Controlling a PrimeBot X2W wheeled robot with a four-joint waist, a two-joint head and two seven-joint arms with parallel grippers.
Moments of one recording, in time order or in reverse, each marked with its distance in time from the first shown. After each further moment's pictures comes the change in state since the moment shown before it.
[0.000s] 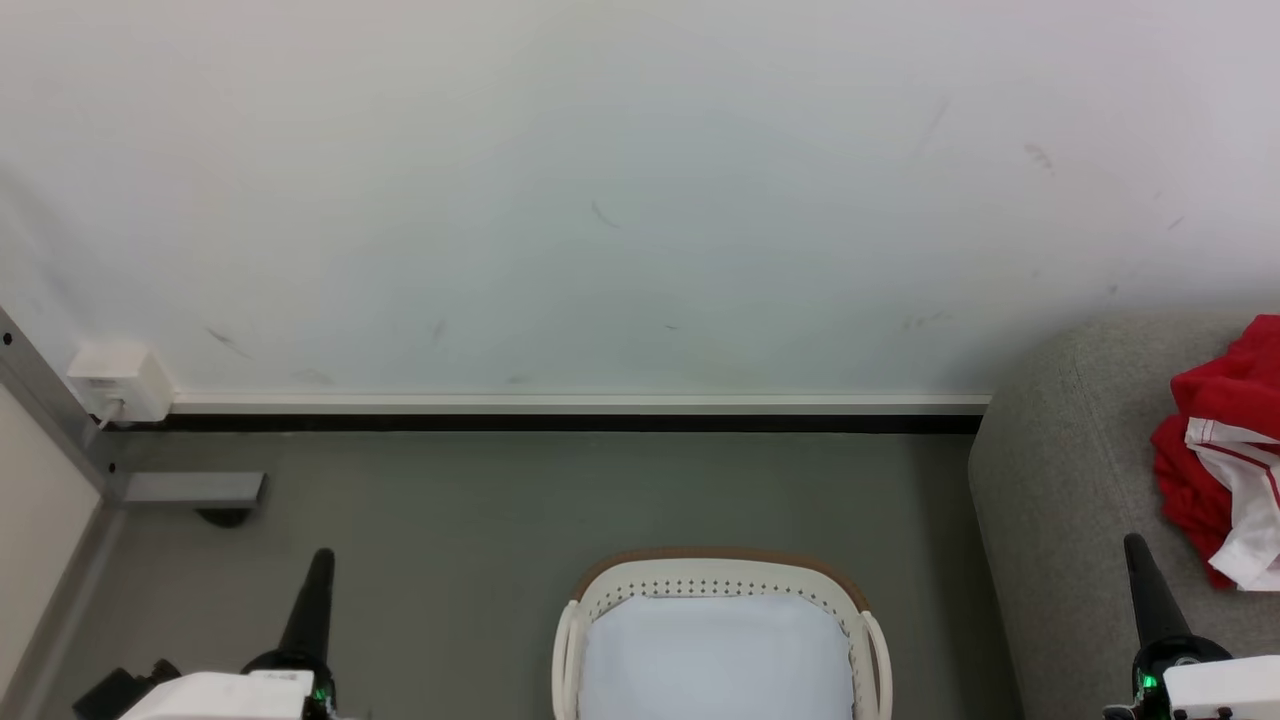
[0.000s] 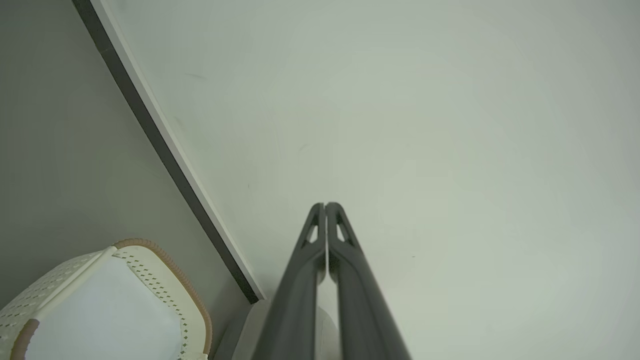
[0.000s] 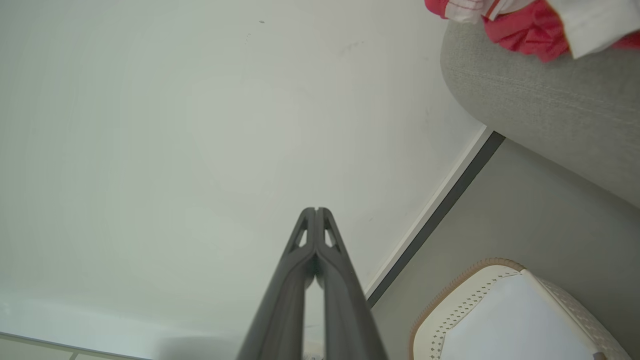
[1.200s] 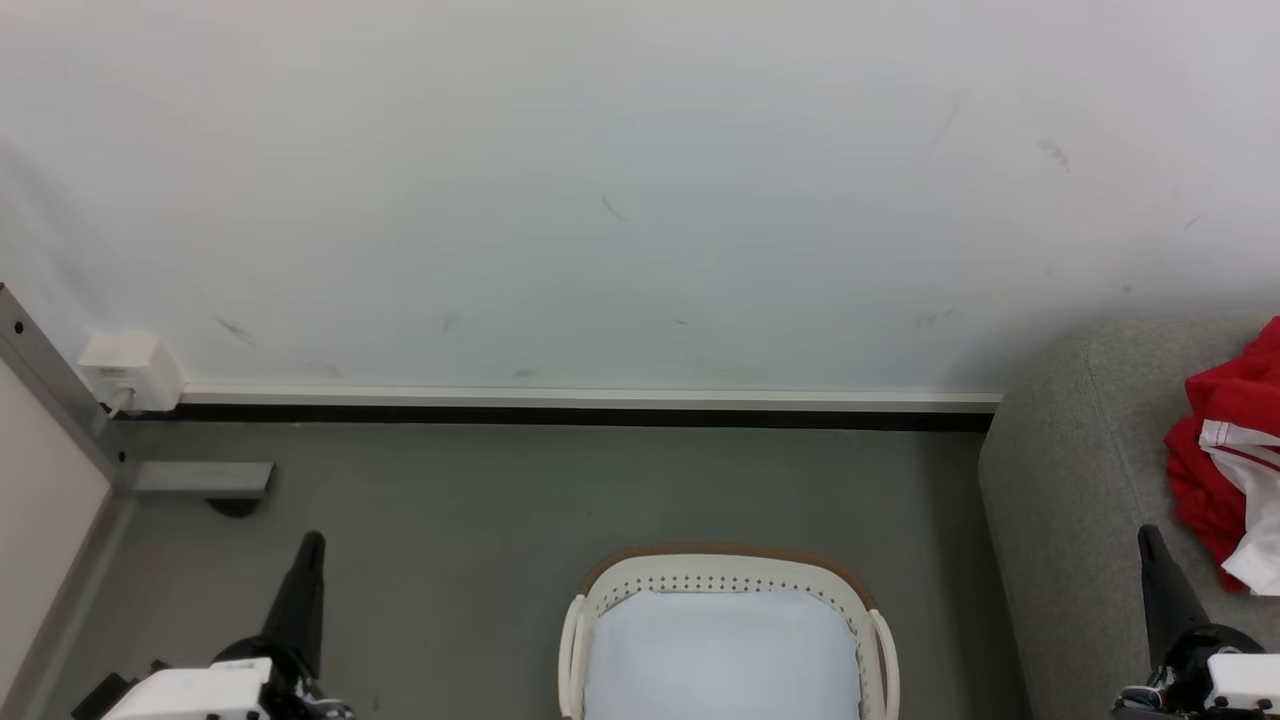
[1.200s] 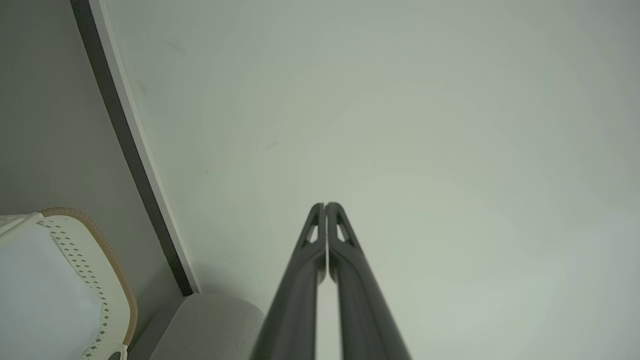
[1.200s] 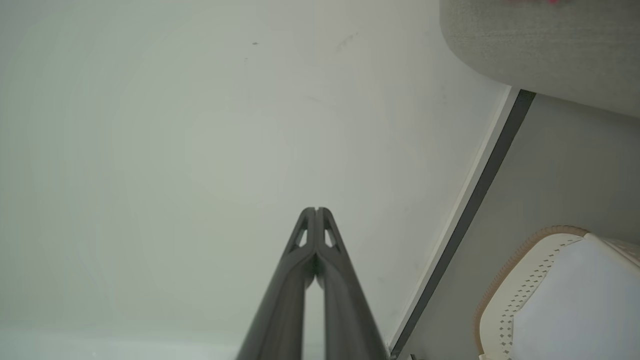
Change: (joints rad) left arm -0.016 -0.001 0.029 -0.007 -0.253 -0.007 0.070; right arm -0.016 0.025 -0.057 0.002 0.220 0.000 0.056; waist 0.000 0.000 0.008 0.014
